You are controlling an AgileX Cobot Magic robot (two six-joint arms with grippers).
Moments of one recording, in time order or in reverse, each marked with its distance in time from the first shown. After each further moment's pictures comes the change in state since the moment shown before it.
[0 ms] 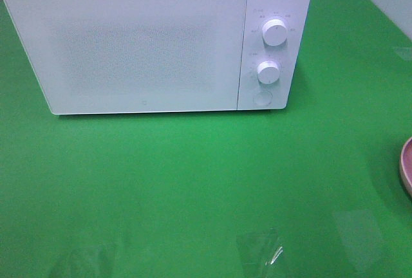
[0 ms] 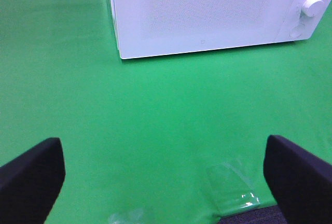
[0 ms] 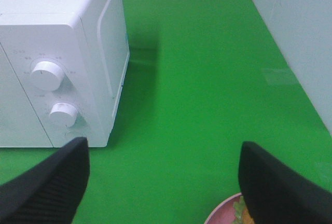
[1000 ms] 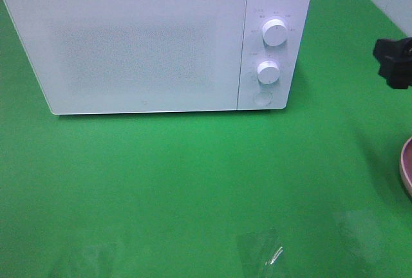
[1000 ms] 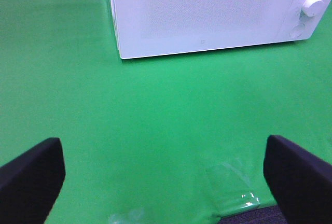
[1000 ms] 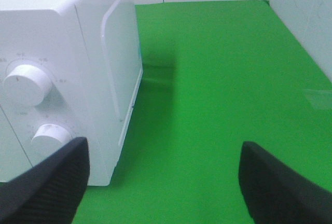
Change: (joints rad) left arm 0.000 0.000 0.000 0.000 0.000 0.000; right arm 0.064 0.504 0.197 0.104 -0.832 -0.096
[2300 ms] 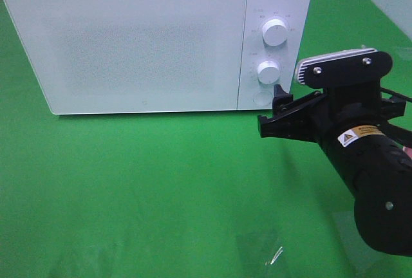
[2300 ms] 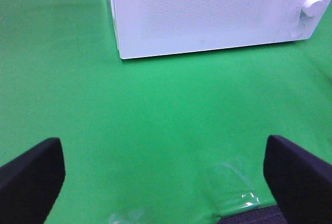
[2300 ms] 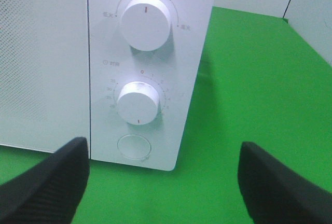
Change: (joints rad) left arm 0.000 0.000 0.000 0.000 0.000 0.000; right arm 0.710 0.523 -0.068 0.818 -0.627 -0.435
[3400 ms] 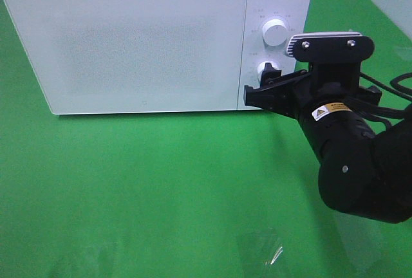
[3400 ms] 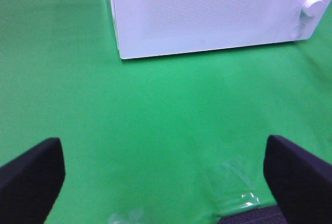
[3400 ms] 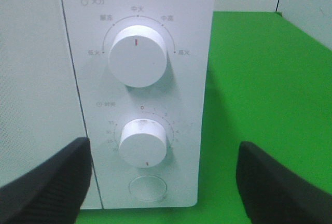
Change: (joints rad) left arm 0.000 0.000 0.000 0.000 0.000 0.000; right arm -0.053 0.093 -0.135 -0.004 -0.003 0.145
